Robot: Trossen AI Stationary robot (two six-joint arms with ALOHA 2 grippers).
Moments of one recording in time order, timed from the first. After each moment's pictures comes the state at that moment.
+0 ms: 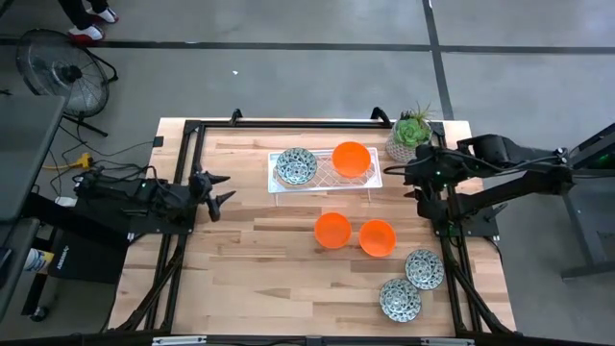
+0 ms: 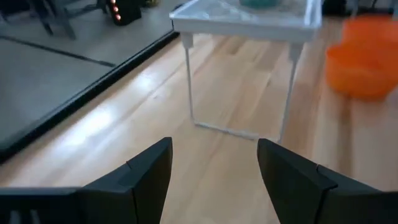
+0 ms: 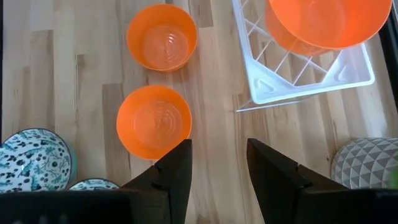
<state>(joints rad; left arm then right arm) -0.24 0.05 0.18 -0.57 -0.70 -0.21 0.04 1.02 1.31 -1.35 0.05 0.15</state>
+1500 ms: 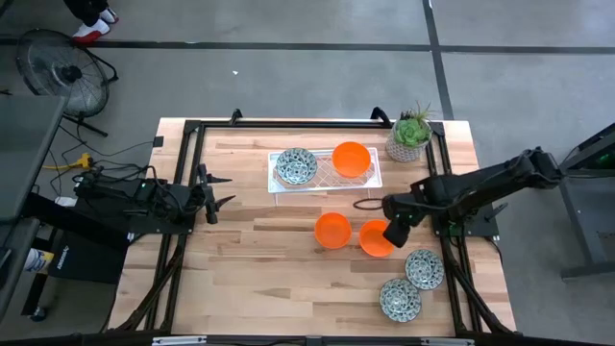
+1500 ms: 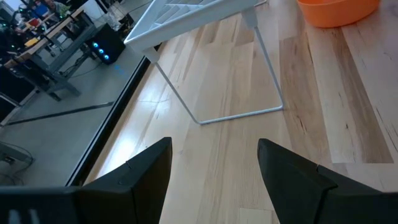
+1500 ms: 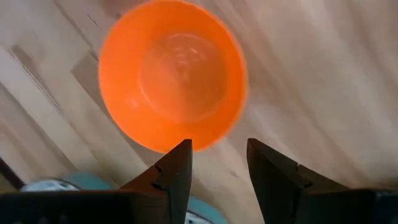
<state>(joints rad) -0.24 0.05 0.18 -0.57 -0.64 0.21 0.18 1.15 0.81 -1.00 -0.10 0.87</state>
